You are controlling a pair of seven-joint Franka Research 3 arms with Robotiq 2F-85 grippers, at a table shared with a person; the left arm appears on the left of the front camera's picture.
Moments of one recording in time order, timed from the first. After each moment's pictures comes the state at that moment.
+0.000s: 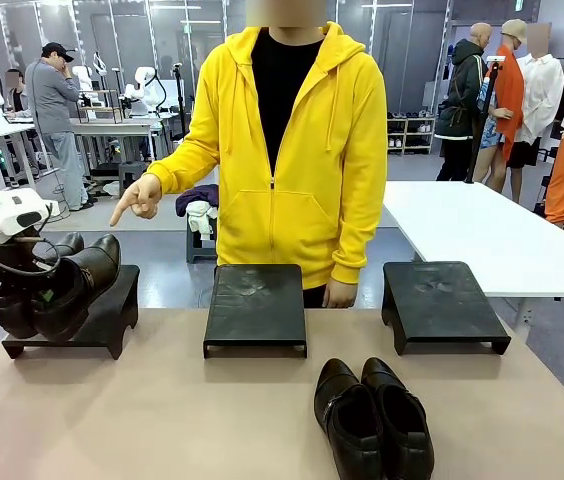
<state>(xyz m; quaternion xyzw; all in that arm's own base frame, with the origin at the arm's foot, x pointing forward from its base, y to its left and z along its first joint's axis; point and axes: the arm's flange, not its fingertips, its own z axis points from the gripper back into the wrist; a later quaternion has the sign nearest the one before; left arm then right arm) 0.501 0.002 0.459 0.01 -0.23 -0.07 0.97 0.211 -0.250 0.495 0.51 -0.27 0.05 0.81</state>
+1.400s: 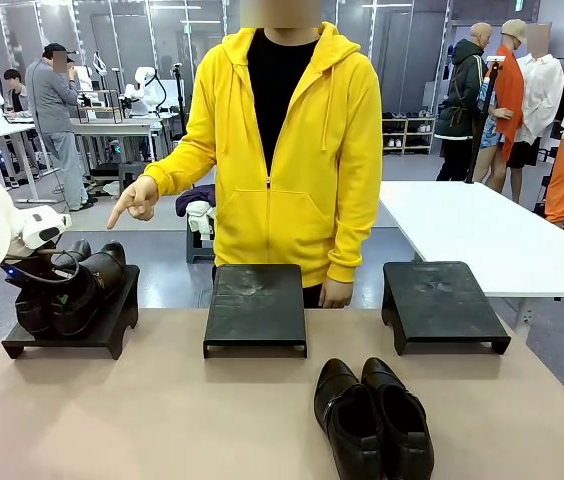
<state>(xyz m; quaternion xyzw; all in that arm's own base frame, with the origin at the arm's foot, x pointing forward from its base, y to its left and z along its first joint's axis) 0.561 0.016 0.409 0.01 -0.25 -0.05 0.97 0.211 -0.250 0.495 0.51 -0.27 0.05 0.81</state>
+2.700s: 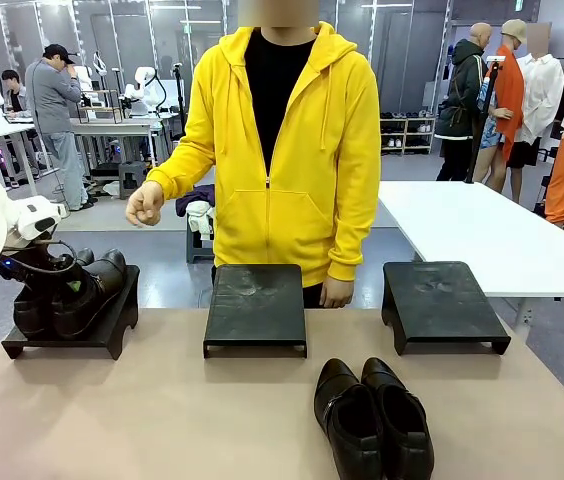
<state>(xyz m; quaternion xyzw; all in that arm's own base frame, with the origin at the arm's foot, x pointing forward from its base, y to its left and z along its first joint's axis) 0.566 0.023 0.426 0.00 -0.27 -0.03 0.96 0.211 -0.250 0.495 0.51 -0.27 0.05 0.81</state>
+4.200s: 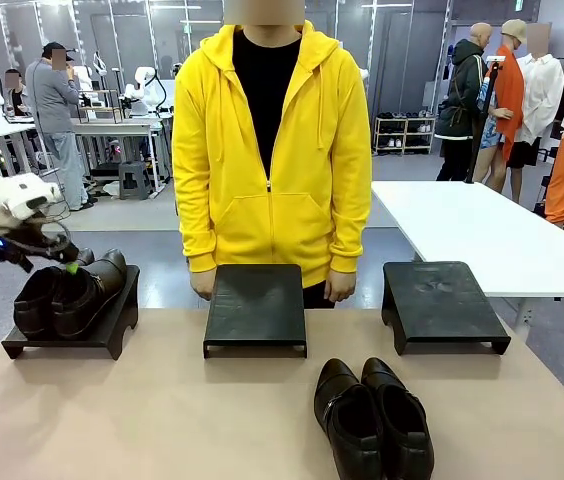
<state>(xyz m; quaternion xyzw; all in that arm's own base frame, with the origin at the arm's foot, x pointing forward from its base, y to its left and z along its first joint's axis) 0.557 0.027 0.486 -0.02 -0.28 -0.04 0.96 0.211 -0.250 0.495 0.51 -0.27 0.05 0.81</state>
